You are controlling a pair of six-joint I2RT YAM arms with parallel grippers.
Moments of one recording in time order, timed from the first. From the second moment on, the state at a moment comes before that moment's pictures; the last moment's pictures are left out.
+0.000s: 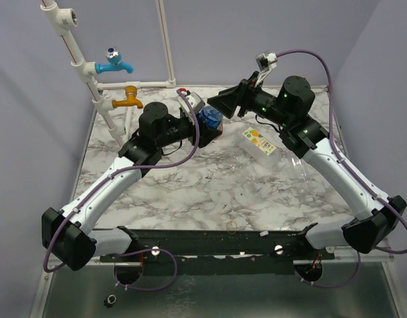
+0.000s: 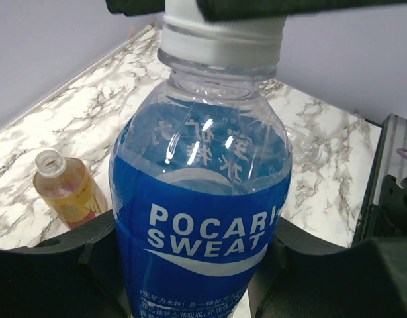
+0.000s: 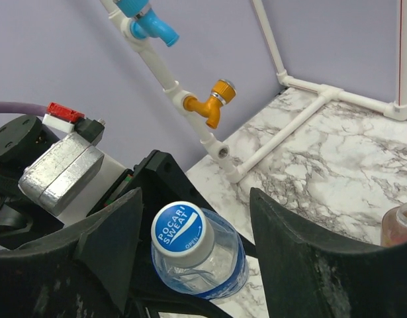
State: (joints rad) left arm -0.58 1.23 1.14 0.02 0.51 -0.04; right arm 0.59 1.35 1.46 0.00 -0.42 0.45
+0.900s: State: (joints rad) left arm -0.58 1.22 1.13 0.05 0.77 -0.14; right arm 0.59 1.26 1.39 0.09 -0.70 0.34
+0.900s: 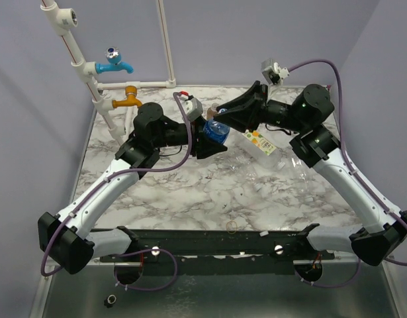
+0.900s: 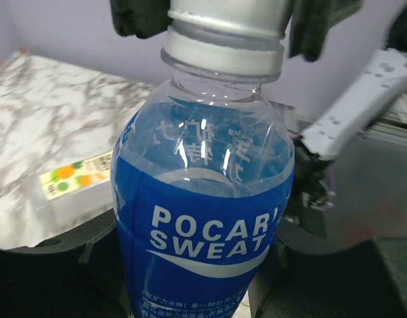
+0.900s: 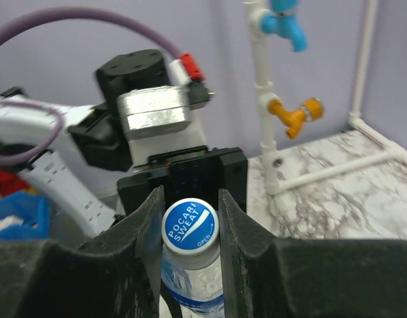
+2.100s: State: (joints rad) left arm -0.59 1.22 1.14 0.02 0.48 -0.07; right arm 0.61 1.37 1.51 -0.09 -0.36 0.40
